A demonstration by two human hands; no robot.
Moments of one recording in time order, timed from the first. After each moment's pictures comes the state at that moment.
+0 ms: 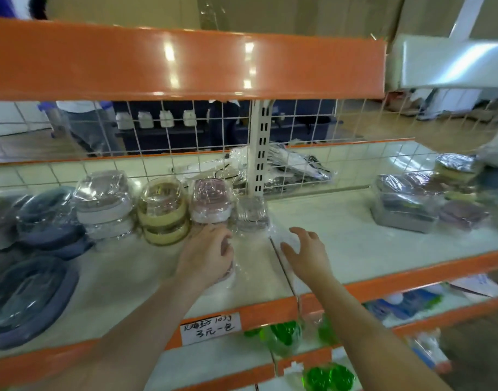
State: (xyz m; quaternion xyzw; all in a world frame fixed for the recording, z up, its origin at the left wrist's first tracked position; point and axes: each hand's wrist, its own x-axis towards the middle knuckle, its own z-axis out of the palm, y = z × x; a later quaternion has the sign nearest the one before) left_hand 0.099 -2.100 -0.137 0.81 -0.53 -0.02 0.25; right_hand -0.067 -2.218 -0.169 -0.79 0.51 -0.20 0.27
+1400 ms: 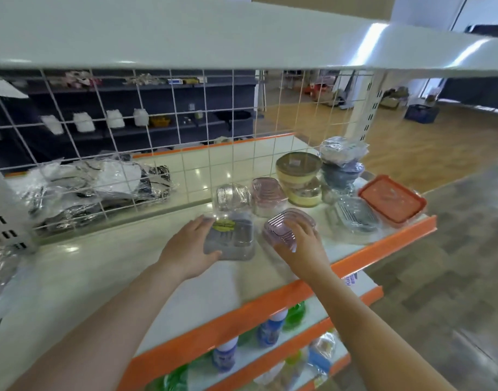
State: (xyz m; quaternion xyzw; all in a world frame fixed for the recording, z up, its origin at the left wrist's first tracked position) left_hand -0.176 -2.422 -0.151 0.74 -0.65 -0.11 0.14; right_hand -0.398 -2.502 -0.179 -0.78 0.55 -0.24 0.16
